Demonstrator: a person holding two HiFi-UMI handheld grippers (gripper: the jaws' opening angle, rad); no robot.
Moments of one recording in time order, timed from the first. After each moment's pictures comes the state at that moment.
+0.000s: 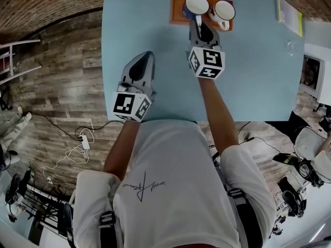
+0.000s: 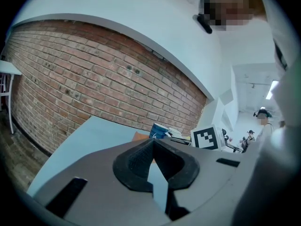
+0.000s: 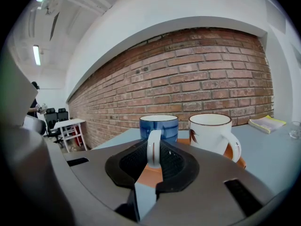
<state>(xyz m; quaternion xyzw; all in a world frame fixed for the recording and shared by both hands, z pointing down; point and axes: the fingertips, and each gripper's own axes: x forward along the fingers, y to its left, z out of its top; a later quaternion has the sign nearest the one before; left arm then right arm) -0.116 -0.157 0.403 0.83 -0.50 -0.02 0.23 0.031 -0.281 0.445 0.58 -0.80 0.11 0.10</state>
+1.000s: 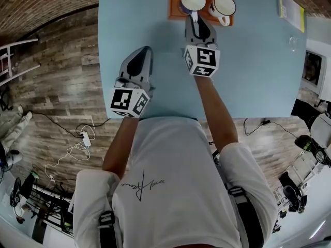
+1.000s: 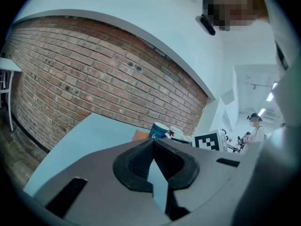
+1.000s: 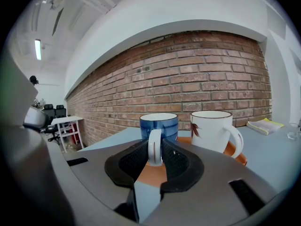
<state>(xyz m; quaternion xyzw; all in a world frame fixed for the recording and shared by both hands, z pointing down) -0.116 -0.165 0.412 0.83 -0.50 -0.01 0.24 0.025 -0.276 0.455 0.59 -0.80 0.09 0.10</state>
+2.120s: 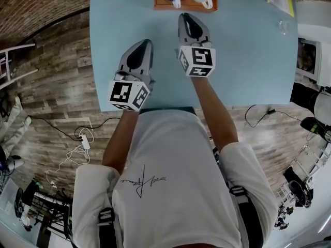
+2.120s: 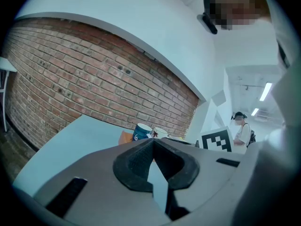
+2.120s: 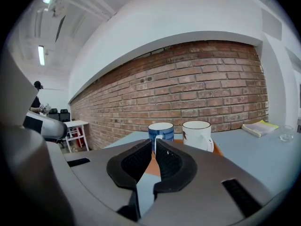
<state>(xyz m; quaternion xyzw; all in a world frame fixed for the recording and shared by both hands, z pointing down) -0.076 -0.141 0.389 0.85 -0.48 -0.03 0.22 0.038 -0.227 0.418 0.58 -0.81 0.09 0.08</state>
